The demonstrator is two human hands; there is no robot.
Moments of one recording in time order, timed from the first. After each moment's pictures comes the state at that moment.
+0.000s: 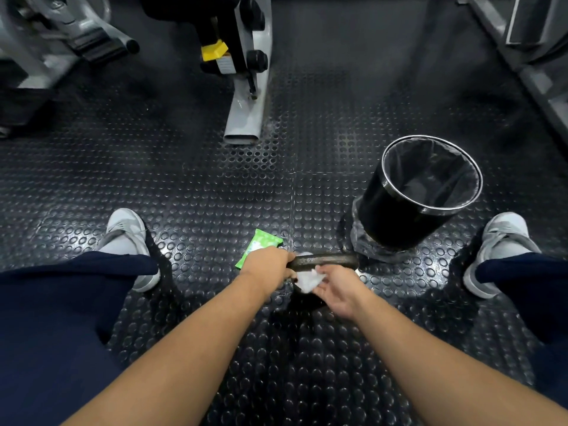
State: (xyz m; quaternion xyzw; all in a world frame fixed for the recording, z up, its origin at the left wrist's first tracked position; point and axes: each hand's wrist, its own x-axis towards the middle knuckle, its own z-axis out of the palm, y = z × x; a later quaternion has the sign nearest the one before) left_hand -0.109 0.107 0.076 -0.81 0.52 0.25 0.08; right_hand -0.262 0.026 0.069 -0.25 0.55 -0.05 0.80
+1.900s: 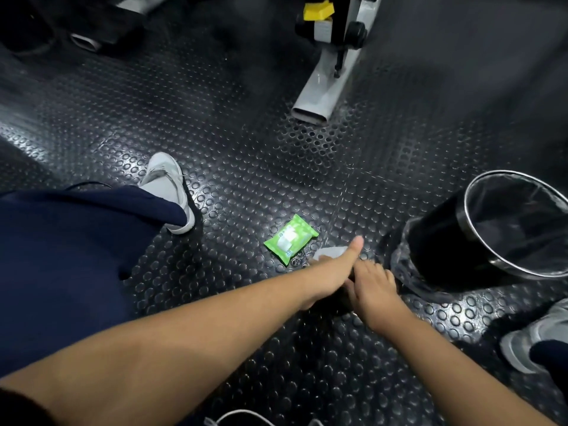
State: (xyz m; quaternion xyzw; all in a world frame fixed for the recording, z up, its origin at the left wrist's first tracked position) left_hand -0.153 0.083 0.075 -0.76 0.05 0.58 -0.28; right_hand -0.264 -0.014 0.034 -0.94 0.23 0.14 0.19
